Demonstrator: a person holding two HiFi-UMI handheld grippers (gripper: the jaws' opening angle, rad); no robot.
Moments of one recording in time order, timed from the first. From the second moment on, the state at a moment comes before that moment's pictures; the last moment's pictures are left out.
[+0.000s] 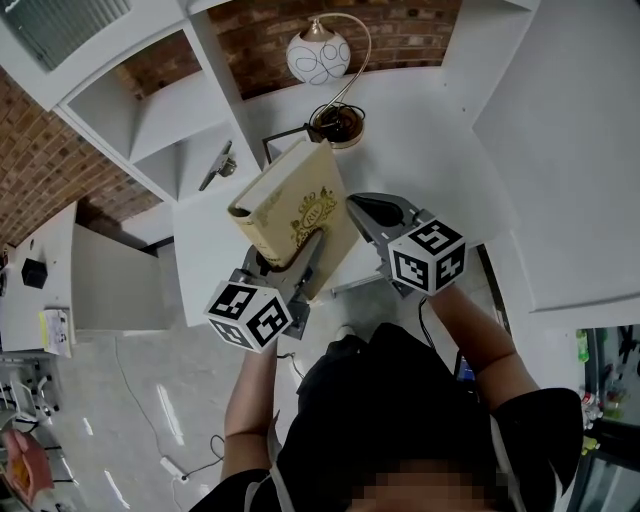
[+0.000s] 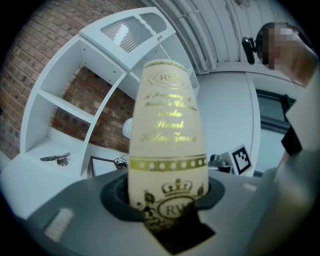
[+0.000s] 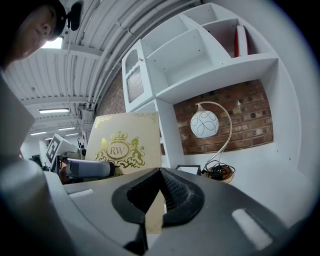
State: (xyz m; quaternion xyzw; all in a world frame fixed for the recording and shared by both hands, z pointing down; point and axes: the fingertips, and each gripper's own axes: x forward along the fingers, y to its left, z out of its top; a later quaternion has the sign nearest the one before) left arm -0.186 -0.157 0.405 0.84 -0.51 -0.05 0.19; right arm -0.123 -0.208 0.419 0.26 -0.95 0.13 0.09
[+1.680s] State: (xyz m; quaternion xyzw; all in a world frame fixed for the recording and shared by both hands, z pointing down) left arm -0.164 -0.235 0.226 0.81 -0.58 -0.05 -0.06; right arm -0.115 -0.298 0.232 0.23 -0.97 -0.05 0.01
